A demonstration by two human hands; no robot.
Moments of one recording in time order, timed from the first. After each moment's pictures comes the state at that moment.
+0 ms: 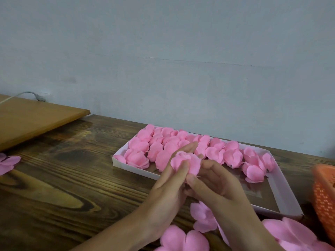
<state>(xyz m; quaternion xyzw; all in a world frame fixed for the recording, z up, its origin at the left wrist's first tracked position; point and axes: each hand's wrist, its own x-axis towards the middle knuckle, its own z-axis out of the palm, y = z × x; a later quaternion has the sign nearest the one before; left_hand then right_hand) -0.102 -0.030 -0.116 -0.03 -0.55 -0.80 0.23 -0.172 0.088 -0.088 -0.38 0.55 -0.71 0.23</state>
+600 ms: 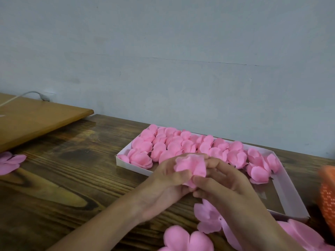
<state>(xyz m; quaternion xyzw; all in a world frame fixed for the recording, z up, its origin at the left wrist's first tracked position) -0.091 -0.058 -0.089 -0.10 -0.52 -0.84 0.11 -0.170 0.095 -0.066 -0.36 0.54 -0.70 0.29</state>
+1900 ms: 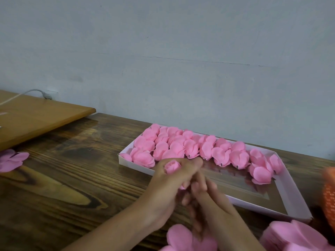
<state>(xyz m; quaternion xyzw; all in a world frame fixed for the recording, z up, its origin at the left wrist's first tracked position) -0.087 -0.039 -0.089 -0.02 -0.59 -0.76 0.27 -0.146 0.099 -0.099 -0.38 0.71 -0.56 0.20</state>
